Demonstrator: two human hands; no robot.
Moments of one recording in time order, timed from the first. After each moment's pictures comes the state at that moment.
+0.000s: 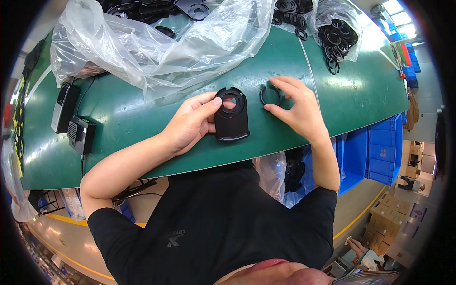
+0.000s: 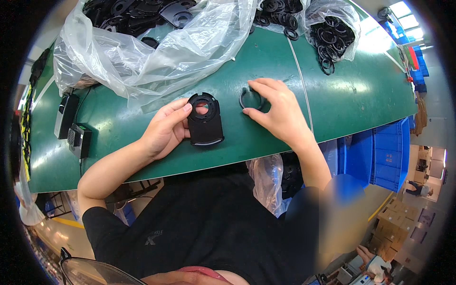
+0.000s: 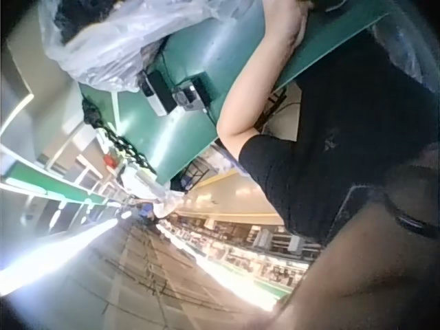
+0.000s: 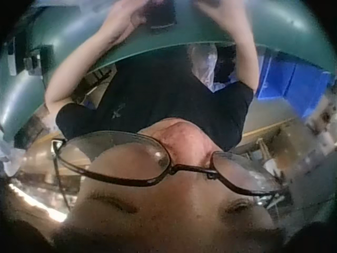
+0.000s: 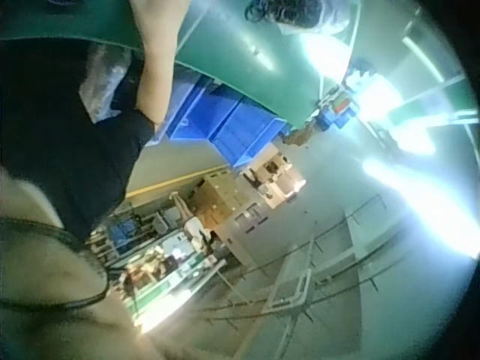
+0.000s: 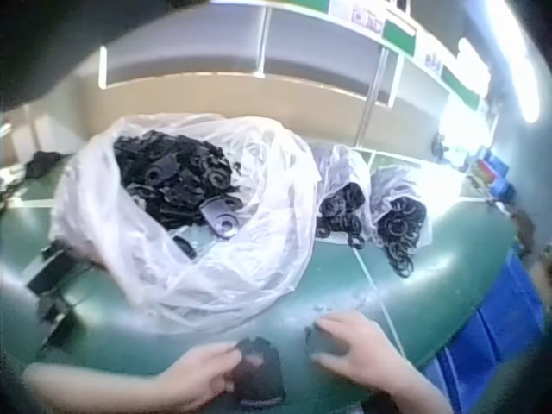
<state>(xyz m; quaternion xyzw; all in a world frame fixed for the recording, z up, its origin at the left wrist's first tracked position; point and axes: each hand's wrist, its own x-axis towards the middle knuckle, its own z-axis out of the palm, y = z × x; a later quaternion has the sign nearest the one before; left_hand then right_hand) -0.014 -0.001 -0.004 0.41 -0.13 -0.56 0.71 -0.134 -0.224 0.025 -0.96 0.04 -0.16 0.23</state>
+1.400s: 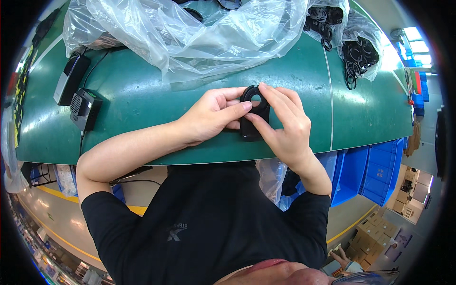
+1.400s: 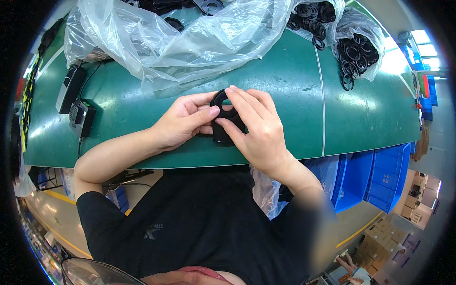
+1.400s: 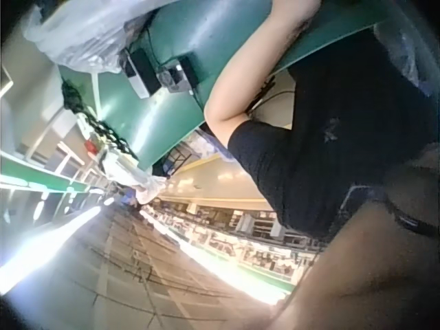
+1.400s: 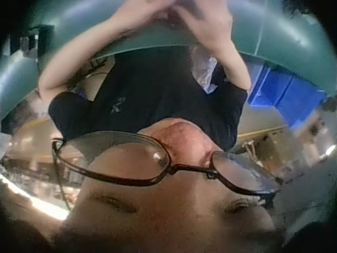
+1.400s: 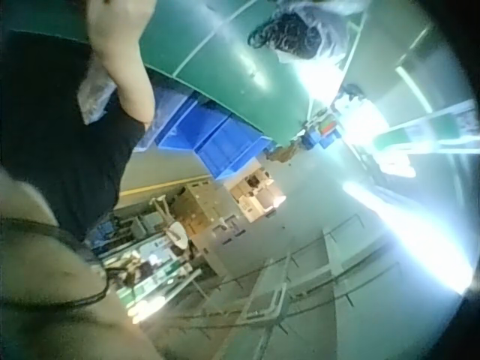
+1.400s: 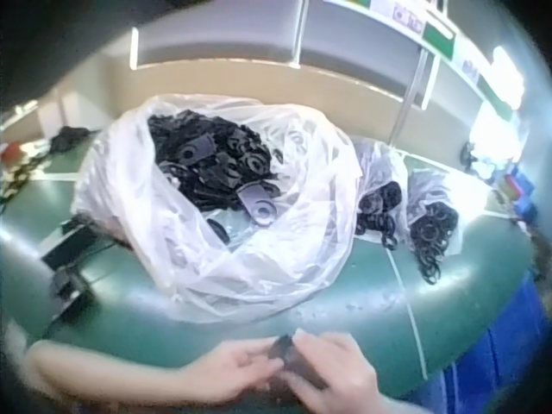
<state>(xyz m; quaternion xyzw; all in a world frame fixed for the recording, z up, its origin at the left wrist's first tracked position) -0.015 0.000 -0.009 0.42 -0.19 -0.56 0.69 -0.117 -0.152 0.021 -0.93 -0.06 -0.26 0.26</state>
